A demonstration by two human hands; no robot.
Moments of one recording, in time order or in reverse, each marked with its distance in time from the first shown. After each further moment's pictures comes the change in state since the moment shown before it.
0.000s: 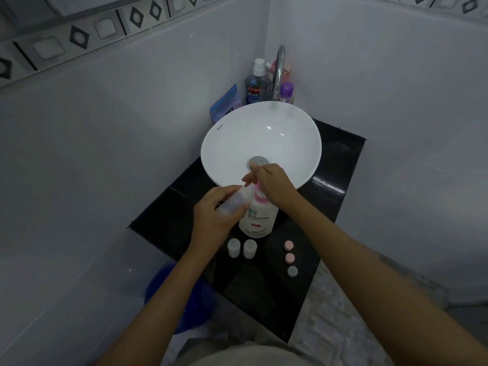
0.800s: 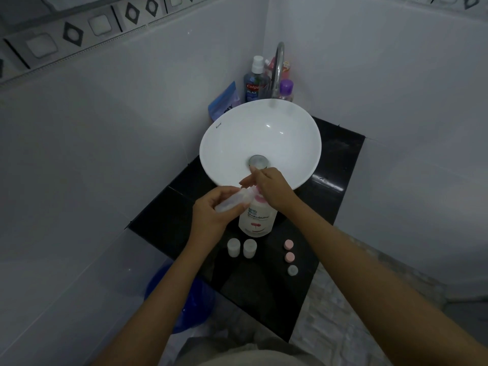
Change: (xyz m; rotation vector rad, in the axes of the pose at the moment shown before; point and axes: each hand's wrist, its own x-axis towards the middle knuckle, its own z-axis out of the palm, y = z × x) left_hand 0.007 -0.005 -0.002 -0.209 -0.062 -0.154; right_hand -0.004 0.009 0.002 -0.027 -0.089 0.016
